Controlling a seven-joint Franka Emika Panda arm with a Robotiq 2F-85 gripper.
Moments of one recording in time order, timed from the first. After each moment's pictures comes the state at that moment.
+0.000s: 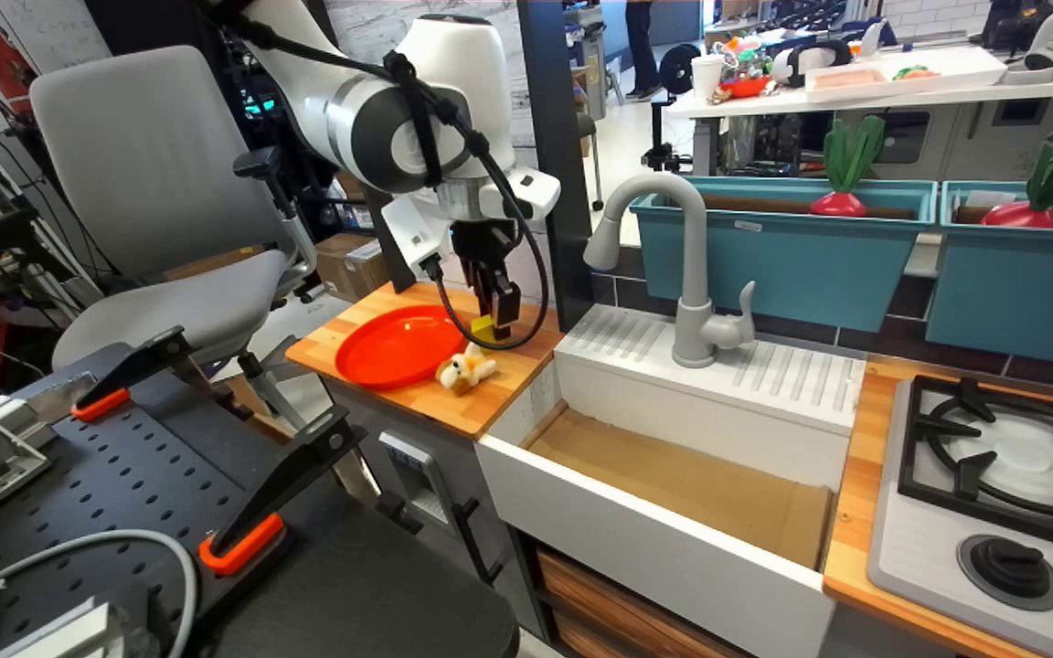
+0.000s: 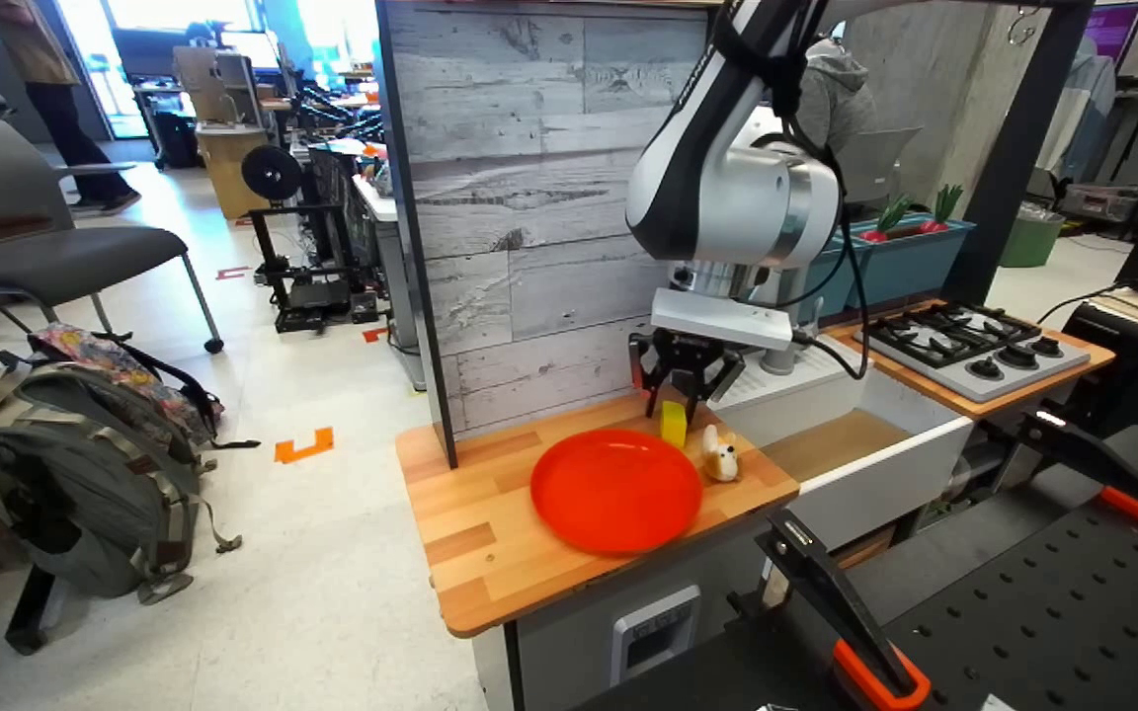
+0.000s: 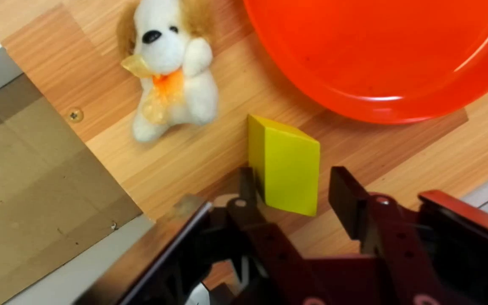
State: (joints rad) arm -0.03 1.04 0.05 -1.64 0.23 2.69 0.26
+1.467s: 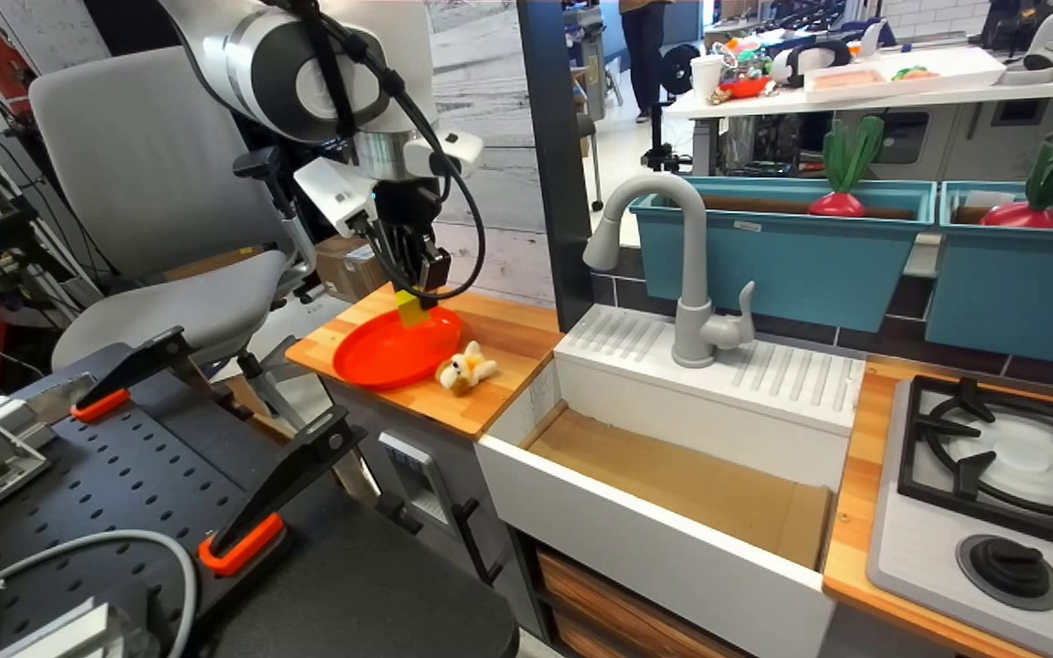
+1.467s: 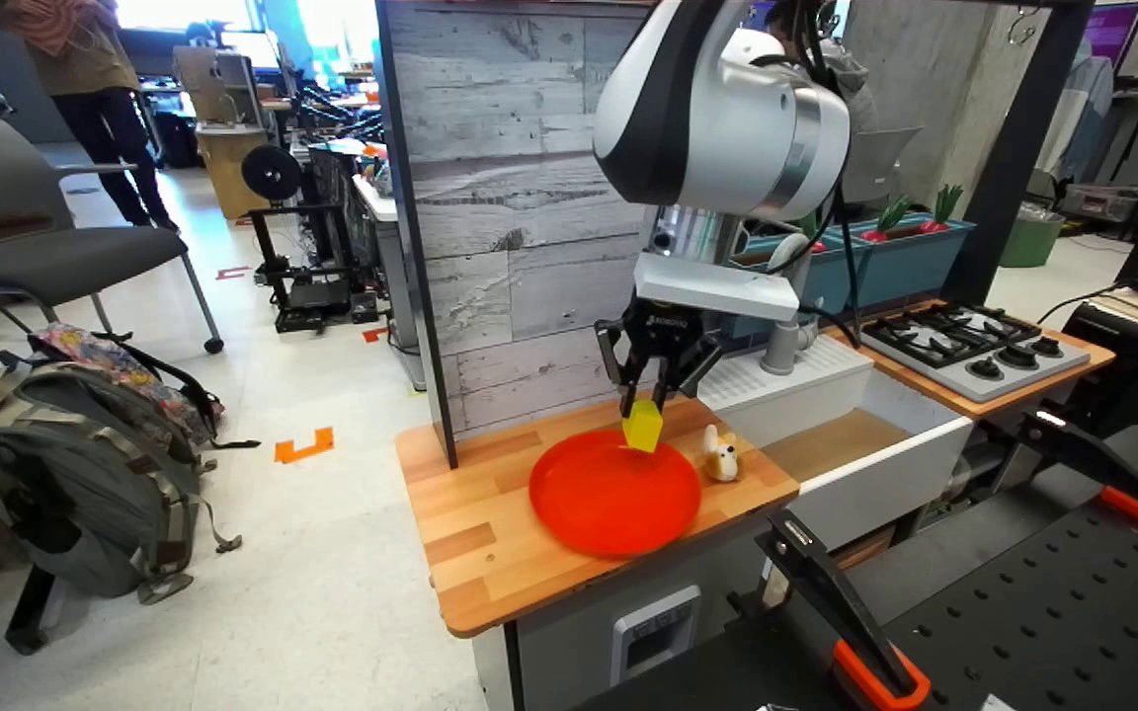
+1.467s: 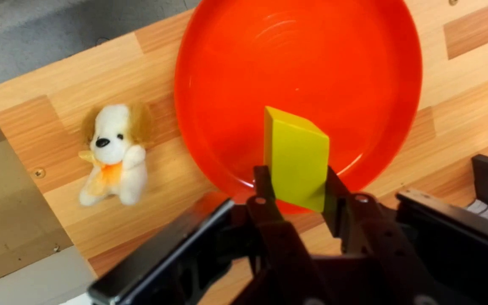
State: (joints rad) arm -0.01 0.83 0.13 -1.88 0.23 2.70 0.15
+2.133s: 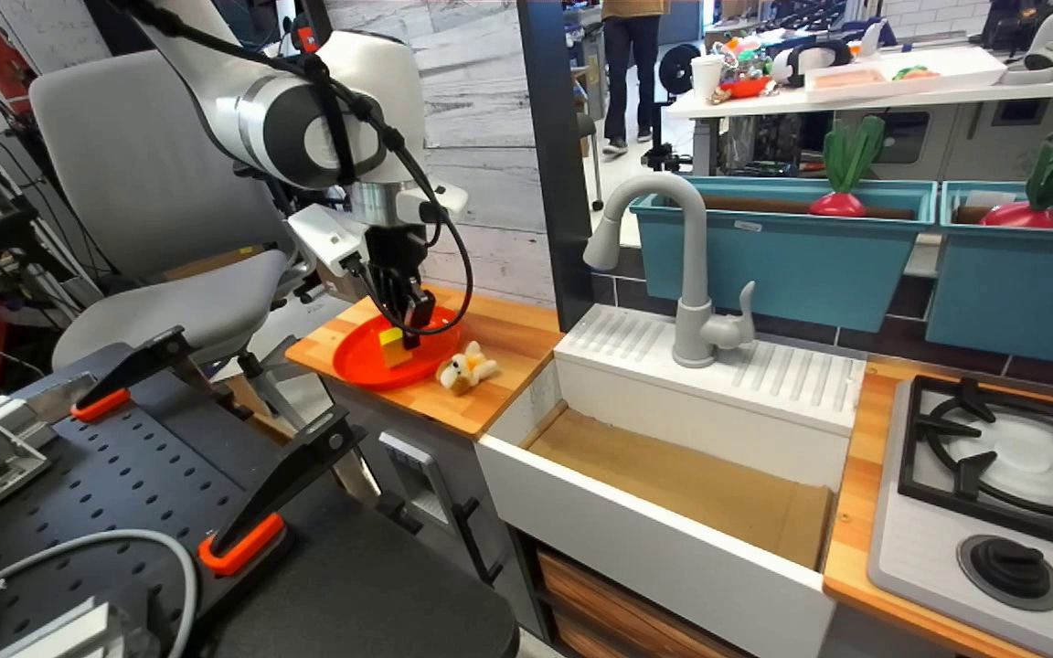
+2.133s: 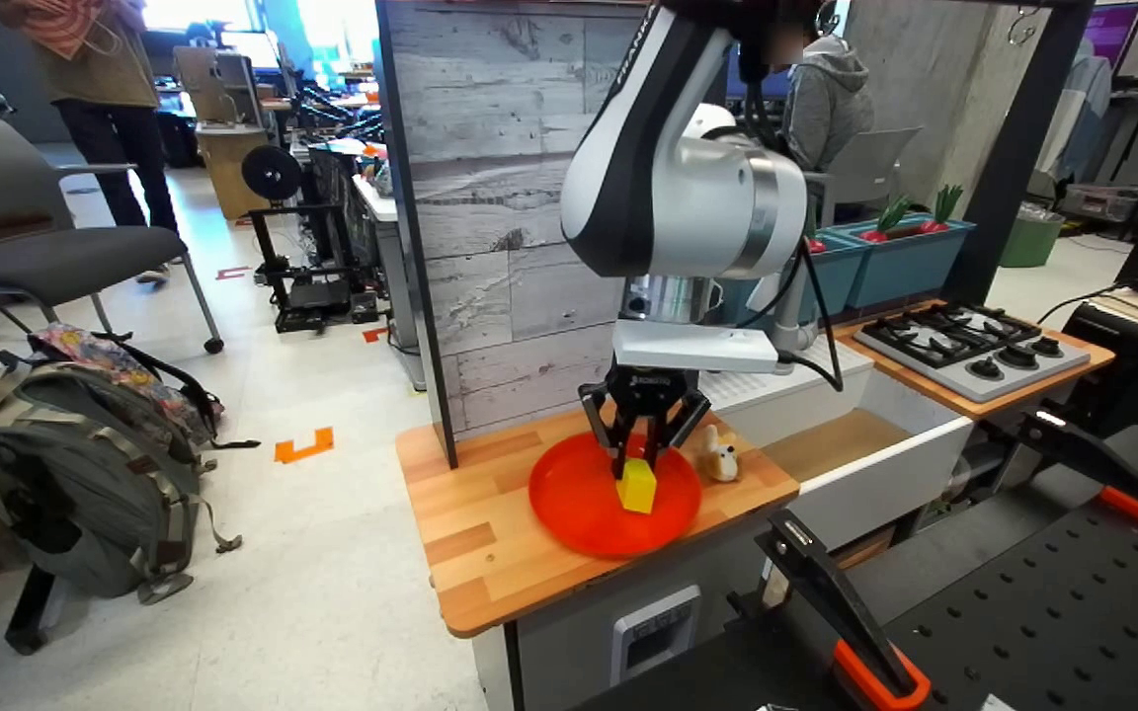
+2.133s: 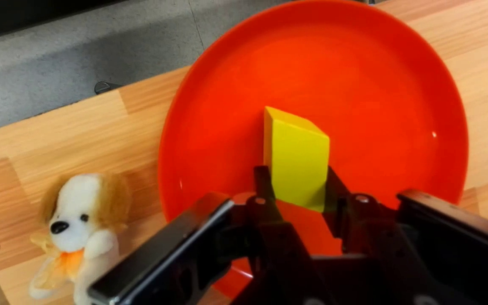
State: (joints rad) arm 0.08 0.94 0.08 -1.81 0.22 2.63 0.16
